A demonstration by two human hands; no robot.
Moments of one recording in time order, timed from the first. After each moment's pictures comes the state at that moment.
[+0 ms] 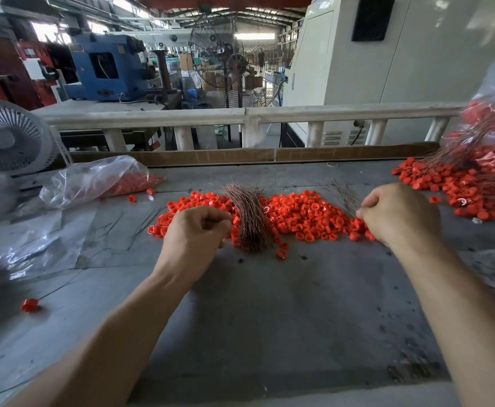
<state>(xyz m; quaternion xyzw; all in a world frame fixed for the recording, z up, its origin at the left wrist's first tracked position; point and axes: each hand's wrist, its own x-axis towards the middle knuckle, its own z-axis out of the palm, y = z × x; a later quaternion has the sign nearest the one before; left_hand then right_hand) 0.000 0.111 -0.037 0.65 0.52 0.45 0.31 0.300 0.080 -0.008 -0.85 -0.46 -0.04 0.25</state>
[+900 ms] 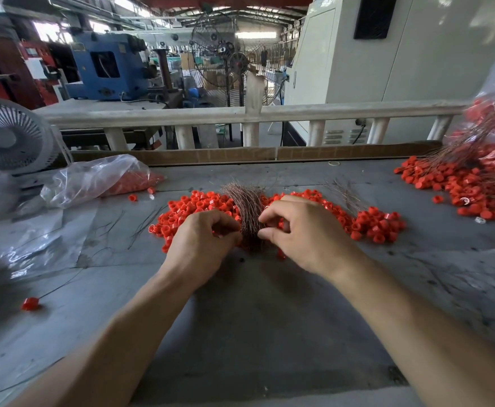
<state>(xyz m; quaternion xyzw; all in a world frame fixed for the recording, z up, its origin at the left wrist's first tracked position) 0.002 0.114 -0.046 0.72 0.53 0.38 0.23 0.201 0.079 -0.026 -0.58 -0.75 0.02 0.33</state>
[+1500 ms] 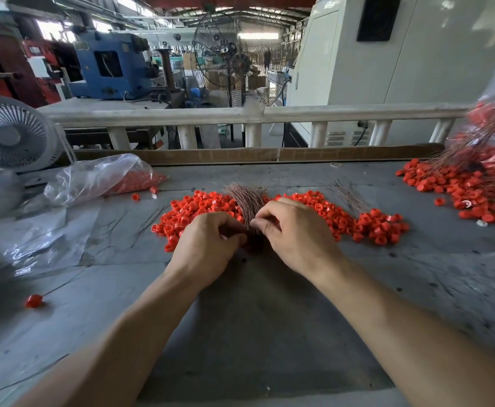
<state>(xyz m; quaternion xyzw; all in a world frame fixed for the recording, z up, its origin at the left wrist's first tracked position) 0.006 0.111 -0.044 0.74 0.52 0.36 0.23 0.184 0.090 -0.037 -0.59 -0.73 -0.01 0.35</state>
